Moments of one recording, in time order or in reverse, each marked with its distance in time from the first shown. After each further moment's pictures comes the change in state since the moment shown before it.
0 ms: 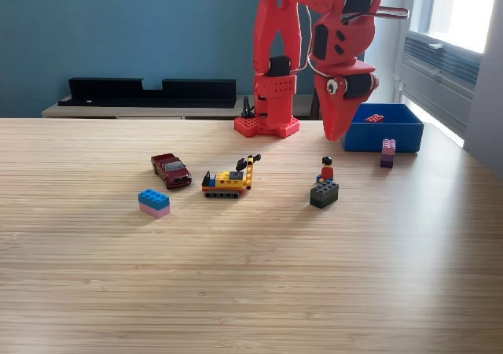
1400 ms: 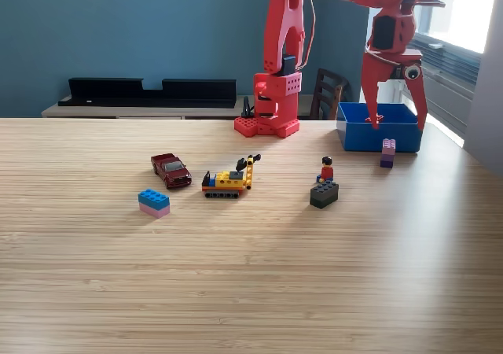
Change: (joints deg) arm -25.6 0.0 -0.7 -1.5 -29.0
